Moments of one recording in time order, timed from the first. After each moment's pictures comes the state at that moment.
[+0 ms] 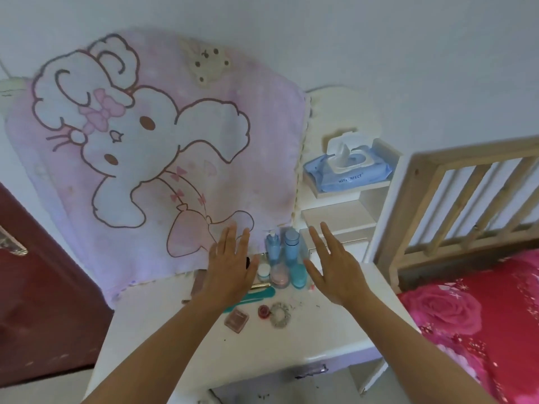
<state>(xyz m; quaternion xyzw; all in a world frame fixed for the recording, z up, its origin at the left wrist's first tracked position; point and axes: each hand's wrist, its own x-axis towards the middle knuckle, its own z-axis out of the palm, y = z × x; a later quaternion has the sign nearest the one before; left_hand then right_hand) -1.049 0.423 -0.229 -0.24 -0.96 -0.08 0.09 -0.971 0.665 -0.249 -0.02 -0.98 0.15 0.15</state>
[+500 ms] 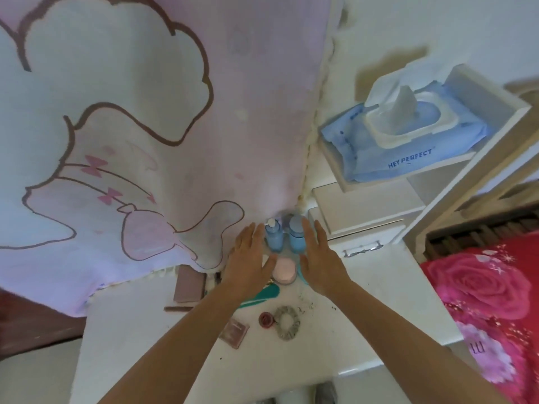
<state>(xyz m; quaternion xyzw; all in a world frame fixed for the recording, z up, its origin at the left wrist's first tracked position) -1.196 0.500 -0.344 -0.24 -0.95 -0.16 -0.10 -1.130 0.678 -0.368 -0.11 -0.95 0.28 -0.02</state>
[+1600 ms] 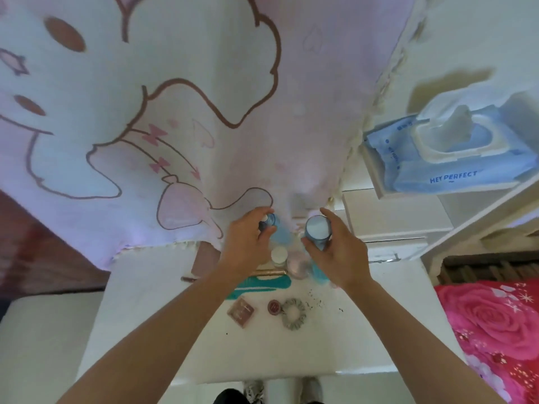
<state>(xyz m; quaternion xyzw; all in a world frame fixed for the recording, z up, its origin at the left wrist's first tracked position) -1.187 0.465 -0.278 -0.14 -0.90 -0.42 0.02 -1.134 0.669 -0.323 -0.08 -0.93 0.32 0.17</state>
